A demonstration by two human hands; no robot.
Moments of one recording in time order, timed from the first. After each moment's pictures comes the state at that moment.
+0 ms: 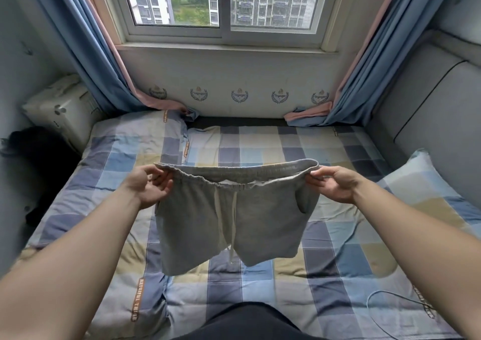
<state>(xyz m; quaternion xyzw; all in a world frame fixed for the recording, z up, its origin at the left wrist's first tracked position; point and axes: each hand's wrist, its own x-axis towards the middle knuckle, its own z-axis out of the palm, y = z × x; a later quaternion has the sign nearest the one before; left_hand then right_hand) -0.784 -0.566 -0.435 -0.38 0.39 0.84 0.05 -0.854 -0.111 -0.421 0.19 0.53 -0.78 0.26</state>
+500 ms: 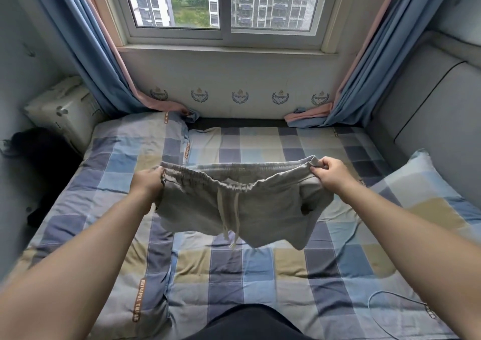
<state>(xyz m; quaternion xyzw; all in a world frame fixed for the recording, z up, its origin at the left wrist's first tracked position) -0.785 -0.561 -0.453 -0.37 0.74 0.55 -0.08 -0.852 -0.124 -0.426 0.07 0.91 -0.41 0.03</state>
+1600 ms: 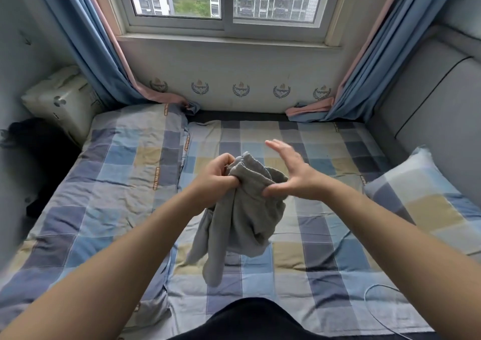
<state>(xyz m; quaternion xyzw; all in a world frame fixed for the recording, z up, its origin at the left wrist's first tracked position) -0.742 -0.428 -0.384 0.01 0.75 0.66 0.10 -0.796 -0.200 -0.372 -0.24 0.90 -0.33 0.16</state>
